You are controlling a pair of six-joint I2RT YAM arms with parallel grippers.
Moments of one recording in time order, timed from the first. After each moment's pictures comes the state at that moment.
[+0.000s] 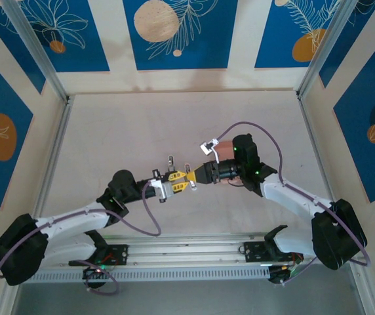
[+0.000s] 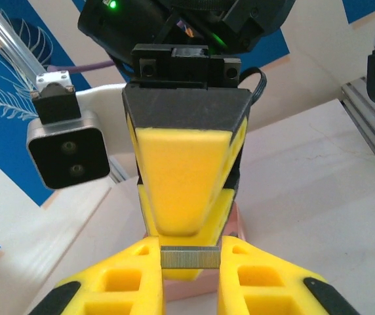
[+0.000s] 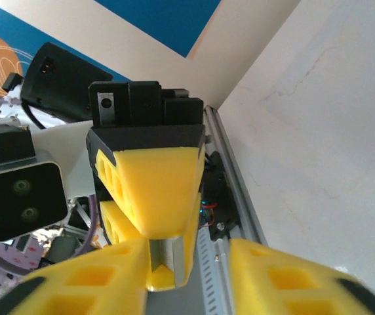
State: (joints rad) left arm -0.80 1.06 0.37 0.69 0.50 0.53; right arm 0.52 1.21 0.67 0.18 -1.10 0.66
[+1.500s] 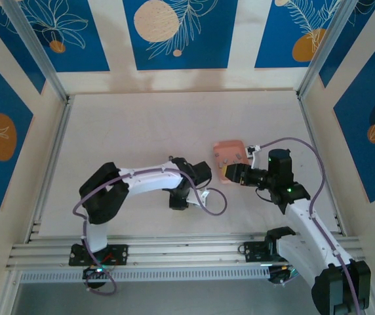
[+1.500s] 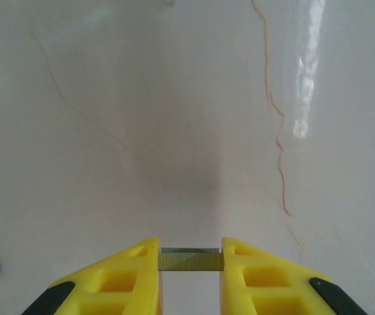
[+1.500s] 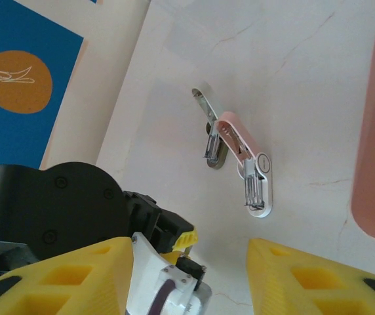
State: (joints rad) left arm -1.04 1.92 1.35 -1.05 -0.05 0.63; right arm 0.18 0.81 0.51 -0.28 -0.75 0.56
